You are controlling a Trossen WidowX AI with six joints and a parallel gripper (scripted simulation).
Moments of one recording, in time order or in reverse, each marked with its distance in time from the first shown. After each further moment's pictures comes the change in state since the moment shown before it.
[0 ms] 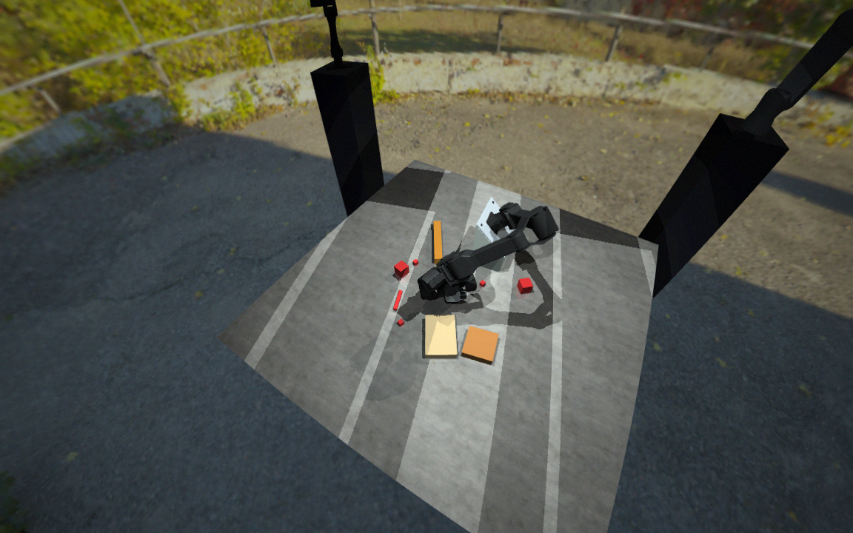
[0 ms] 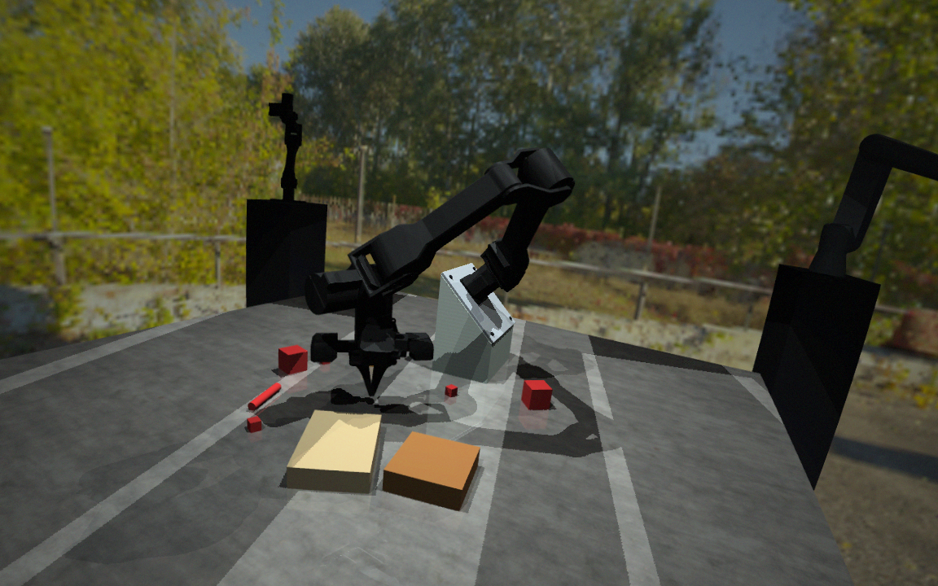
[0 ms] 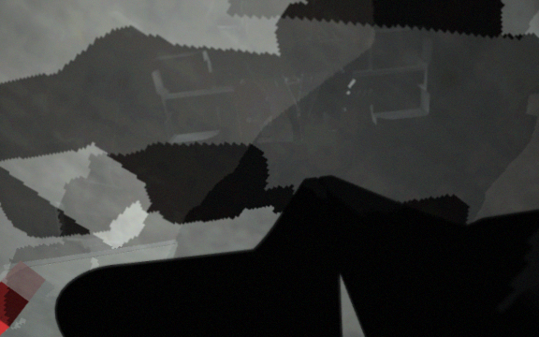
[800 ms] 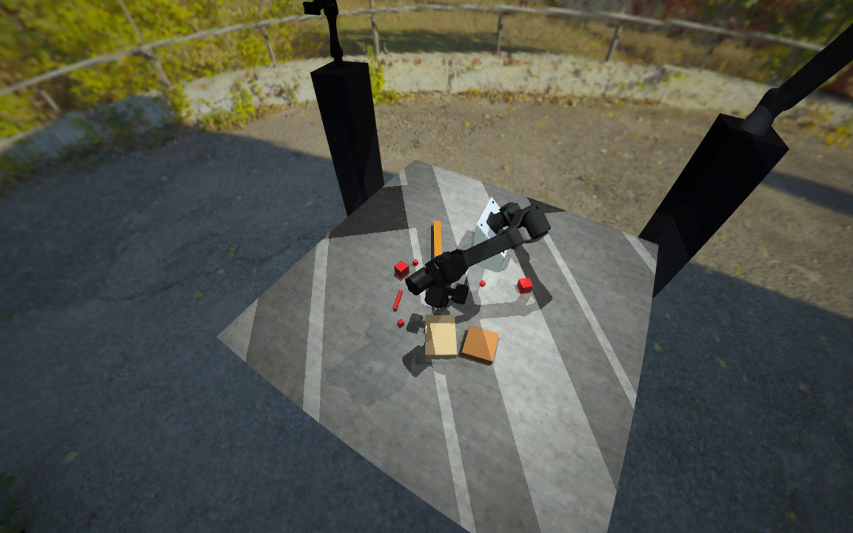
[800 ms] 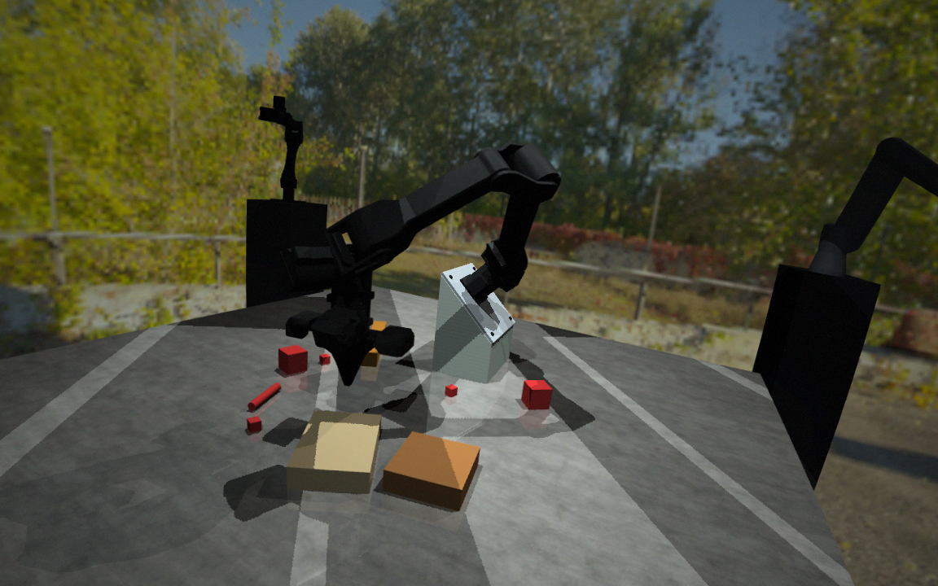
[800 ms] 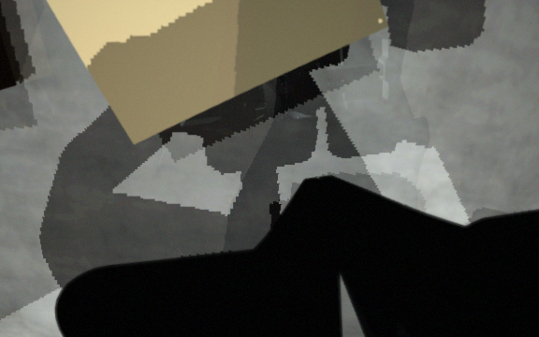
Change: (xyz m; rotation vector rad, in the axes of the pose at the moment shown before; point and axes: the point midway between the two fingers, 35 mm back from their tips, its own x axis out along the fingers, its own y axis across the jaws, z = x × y) arm -0.033 -0.038 0.025 0.485 -0.025 -0.017
